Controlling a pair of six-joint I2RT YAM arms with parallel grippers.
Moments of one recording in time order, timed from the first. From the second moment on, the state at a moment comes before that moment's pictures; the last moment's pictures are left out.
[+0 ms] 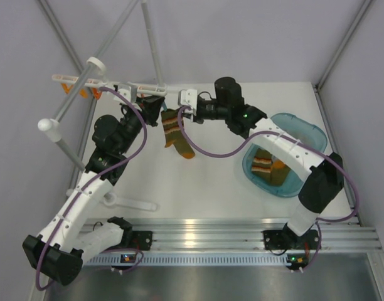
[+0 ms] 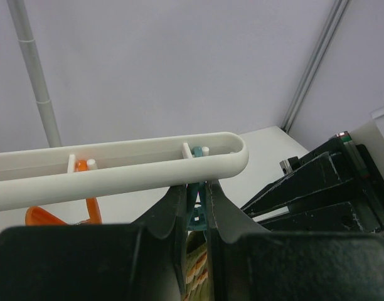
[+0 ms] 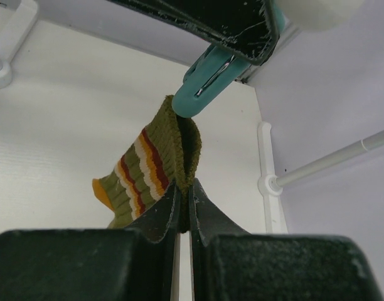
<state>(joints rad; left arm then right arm) -0.42 0.99 1.01 0.21 0.08 -0.17 0.73 1.68 1.60 -0.15 -0.63 -0.68</state>
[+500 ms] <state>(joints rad) -0.42 0.99 1.01 0.21 0.09 -0.16 0.73 1.69 1.63 -0.13 -0.63 -0.68</state>
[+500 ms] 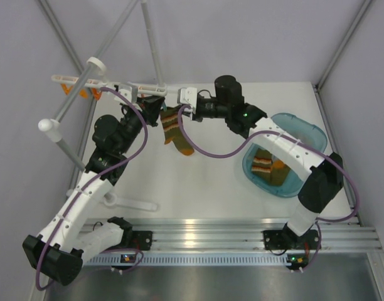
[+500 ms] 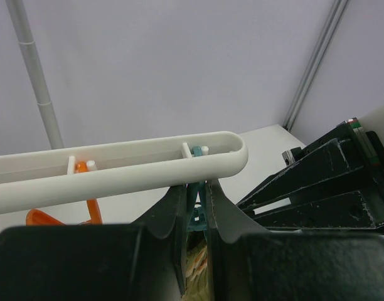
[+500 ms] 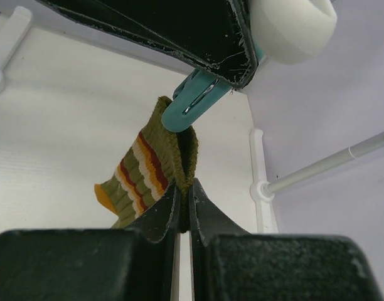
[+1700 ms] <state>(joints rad) -0.42 0.99 1.01 0.21 0.09 -0.15 0.76 1.66 1.57 -0.12 -0.59 -0.82</state>
